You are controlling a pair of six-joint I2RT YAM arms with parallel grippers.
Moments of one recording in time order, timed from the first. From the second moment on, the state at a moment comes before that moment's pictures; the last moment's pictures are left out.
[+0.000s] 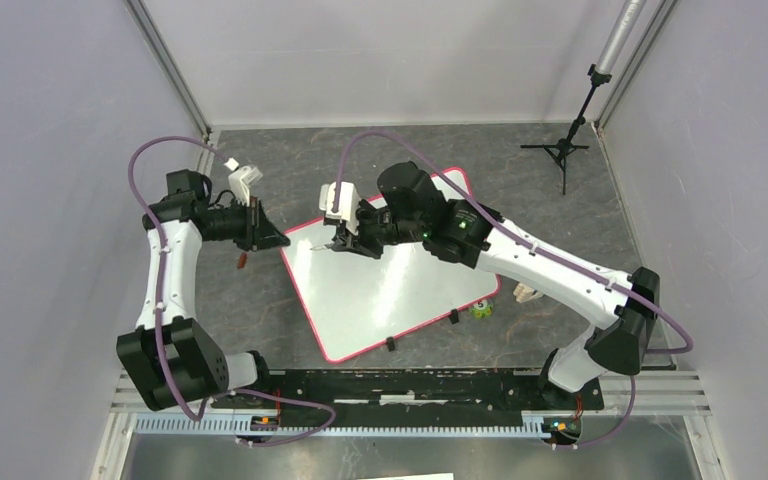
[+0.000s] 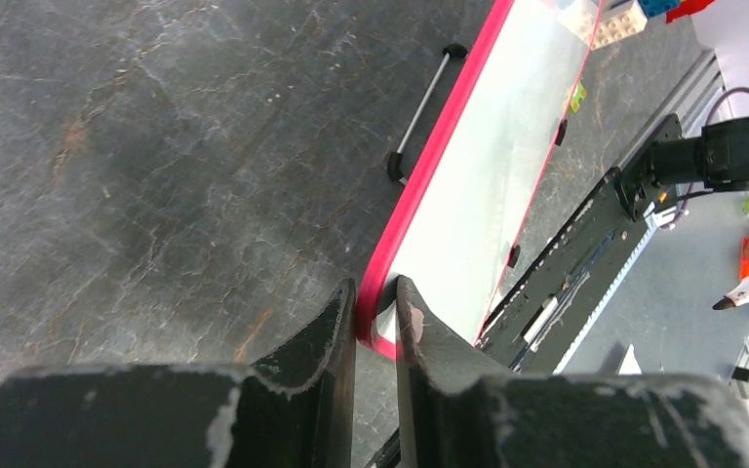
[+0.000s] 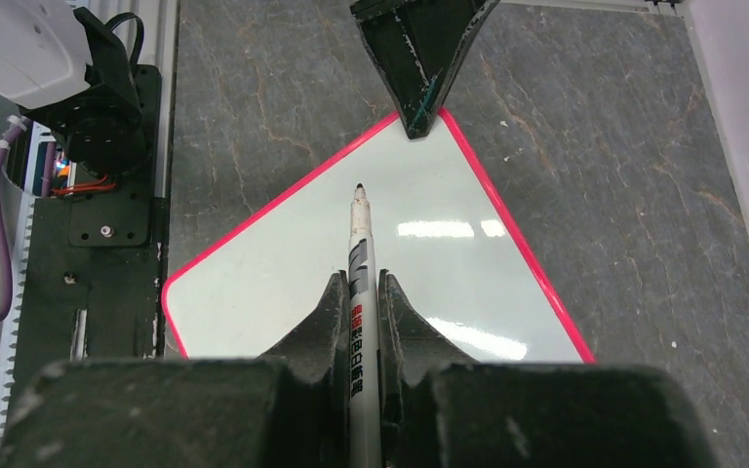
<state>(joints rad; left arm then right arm) 0.28 1.29 1.15 -1.06 0.94 0.49 1.02 1.56 1.57 -0.44 -0.35 -0.37</state>
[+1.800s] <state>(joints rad) 0.36 1.33 1.17 -1.18 1.10 0.53 1.03 1.81 1.74 -0.42 -0.20 -0.29</state>
